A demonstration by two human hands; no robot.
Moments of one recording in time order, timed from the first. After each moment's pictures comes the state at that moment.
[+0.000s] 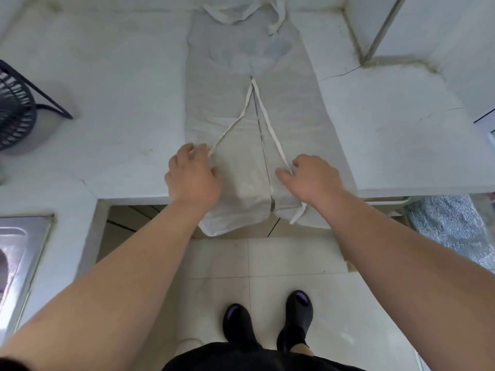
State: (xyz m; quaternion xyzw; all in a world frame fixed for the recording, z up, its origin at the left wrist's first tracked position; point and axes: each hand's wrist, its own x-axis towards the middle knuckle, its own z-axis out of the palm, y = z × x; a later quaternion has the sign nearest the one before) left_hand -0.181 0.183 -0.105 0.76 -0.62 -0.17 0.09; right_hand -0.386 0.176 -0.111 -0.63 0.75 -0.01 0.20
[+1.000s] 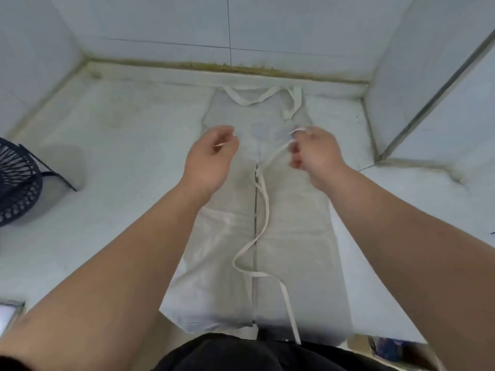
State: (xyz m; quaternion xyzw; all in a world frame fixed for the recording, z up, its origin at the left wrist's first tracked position) left_hand -0.221 0.017 -0.009 0.65 -0.47 -0.37 0.46; right_hand -0.386 -0.035 -0.016 -0.44 0.62 -0.43 0.49
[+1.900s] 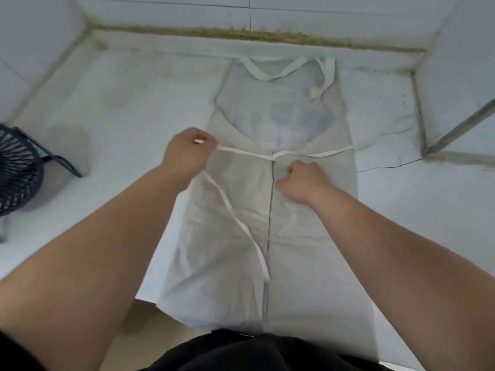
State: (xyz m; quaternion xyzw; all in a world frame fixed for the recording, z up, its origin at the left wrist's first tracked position) left_hand -0.164 -0.032 -0.065 0.77 -0.42 -0.33 0.35; right_hand -0.367 -0.052 -0.101 -0.67 0.67 0.04 0.32
